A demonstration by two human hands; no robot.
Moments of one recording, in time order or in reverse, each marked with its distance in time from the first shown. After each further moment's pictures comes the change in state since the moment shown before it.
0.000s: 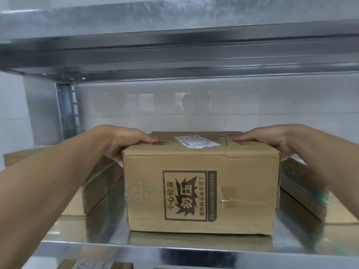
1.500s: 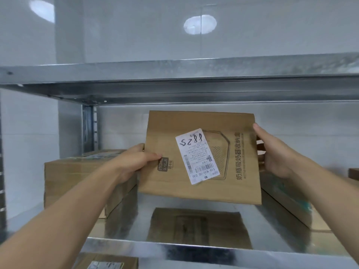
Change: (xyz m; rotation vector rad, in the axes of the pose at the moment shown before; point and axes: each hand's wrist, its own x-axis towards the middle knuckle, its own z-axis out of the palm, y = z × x) left_hand -0.048 -0.039 0.020 -0.363 0.197 0.430; right_hand -0.042 0.016 0.012 0.431 0.209 -0.437
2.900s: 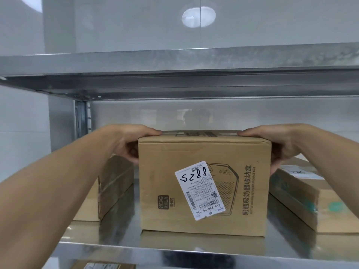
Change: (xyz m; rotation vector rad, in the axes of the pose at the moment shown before) left_hand 0.039 0.056 -0.018 0.193 -0.077 -0.326; right_hand 0.019 -0.048 -0.007 -0.505 -0.162 0.400
